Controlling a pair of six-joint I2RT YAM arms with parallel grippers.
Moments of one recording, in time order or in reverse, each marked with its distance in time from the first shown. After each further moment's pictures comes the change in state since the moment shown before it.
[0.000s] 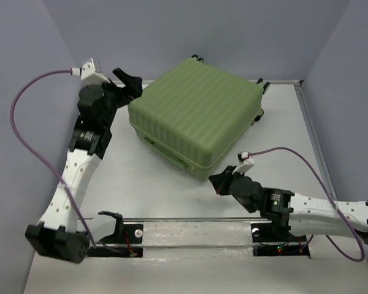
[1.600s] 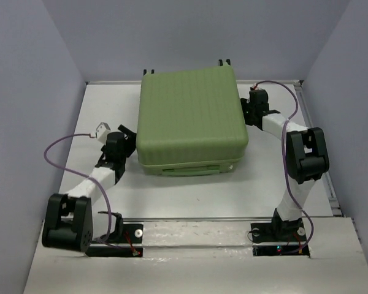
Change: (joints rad) left arm 0.138 0.190 -0.675 0.391 -0.104 -0.327; right arm -1.117 1.051 0.792 -0.044 -0.763 -0.499
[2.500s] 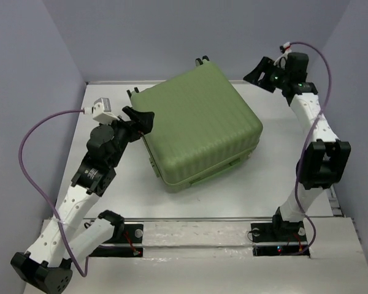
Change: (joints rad) left arm -0.299 -0.487 0.319 -0.400 -0.014 0.182; right arm -0.185 -0.043 0.431 -0.291 -0.350 0.009
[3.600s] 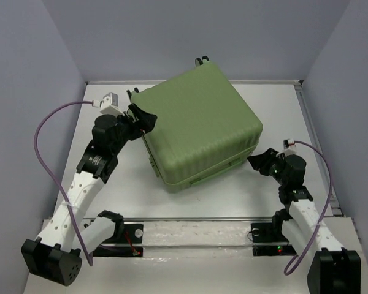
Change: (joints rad) left arm 0.086 0.103 0.030 -0.042 0.219 0.032; right arm 0.000 -1.161 -1.506 0.515 0.091 0.169
